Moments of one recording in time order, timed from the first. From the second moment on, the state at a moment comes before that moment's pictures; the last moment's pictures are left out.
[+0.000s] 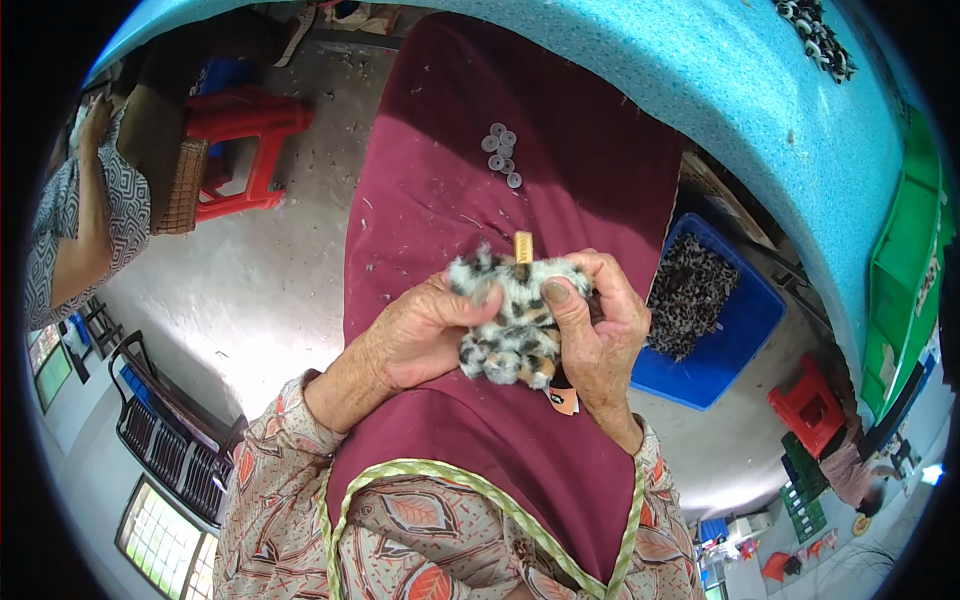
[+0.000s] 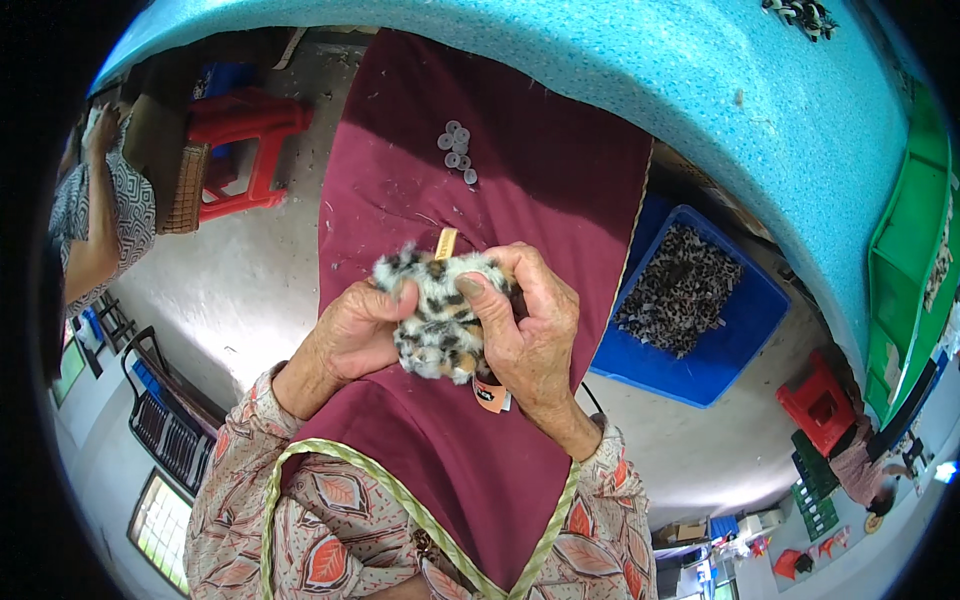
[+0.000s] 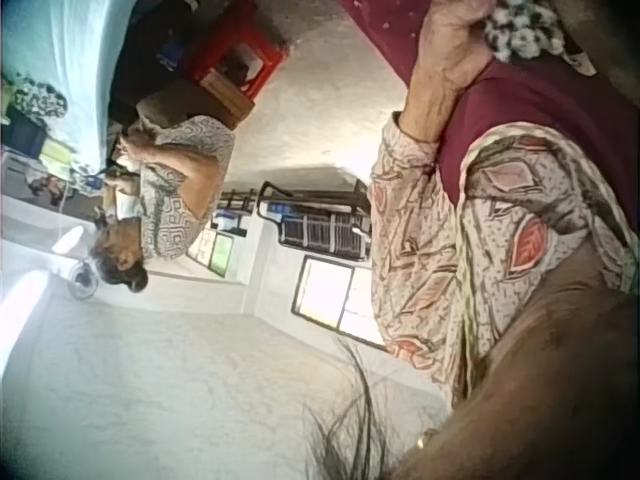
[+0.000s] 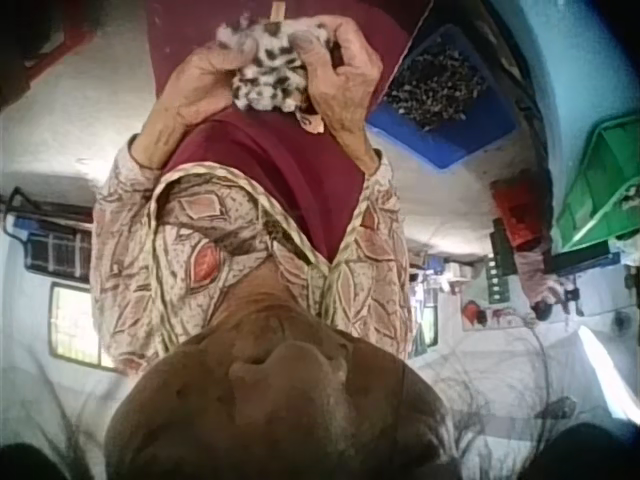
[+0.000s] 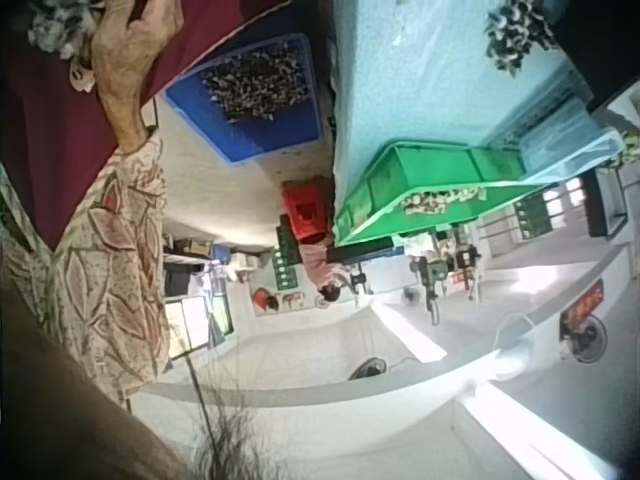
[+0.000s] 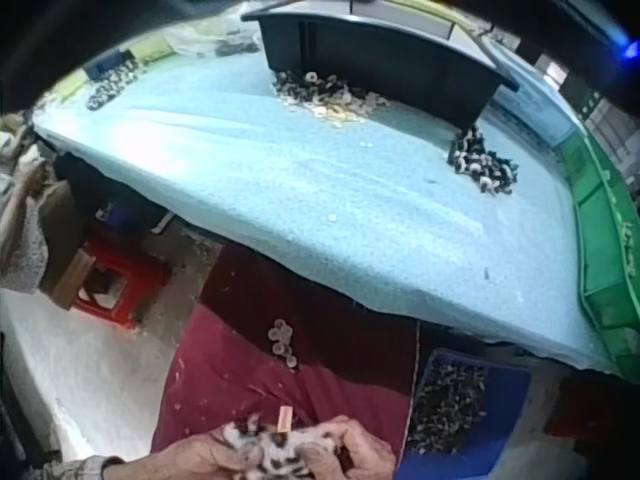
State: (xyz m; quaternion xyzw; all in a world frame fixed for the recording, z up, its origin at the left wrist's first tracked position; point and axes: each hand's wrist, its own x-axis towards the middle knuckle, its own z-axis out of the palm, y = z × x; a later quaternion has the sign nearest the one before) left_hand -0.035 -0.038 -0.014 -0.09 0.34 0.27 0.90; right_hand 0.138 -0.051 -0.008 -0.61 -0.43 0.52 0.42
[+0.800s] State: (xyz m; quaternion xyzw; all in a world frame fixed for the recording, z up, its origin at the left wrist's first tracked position) left_hand -0.028 -0.044 -0.004 -0.04 0.43 0.28 0.86; right_hand 0.132 -0.054 -0.009 -0.60 -0.38 0.58 0.40
